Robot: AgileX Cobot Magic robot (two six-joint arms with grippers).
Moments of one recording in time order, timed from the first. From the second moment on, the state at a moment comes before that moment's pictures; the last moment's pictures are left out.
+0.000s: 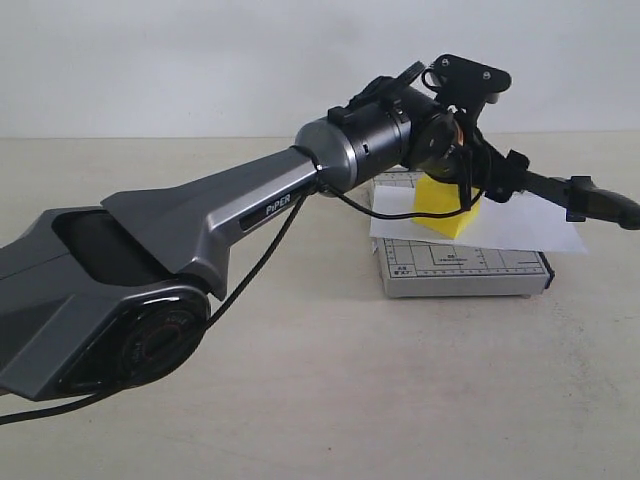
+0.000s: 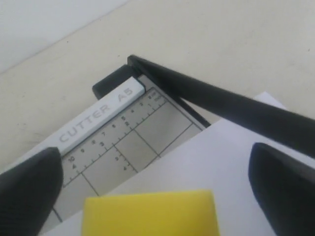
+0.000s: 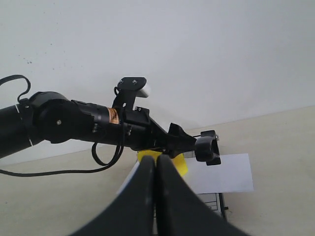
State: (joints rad) left arm -0.80 2.71 -2.57 0.15 0.58 -0.16; right arm 0.20 0.03 0.00 0.51 0.01 -0.21
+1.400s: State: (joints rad) left arm -0.92 2.34 -2.53 0.14 0.86 -0.09; right arm 0.20 0.03 0.00 0.51 0.00 -0.21
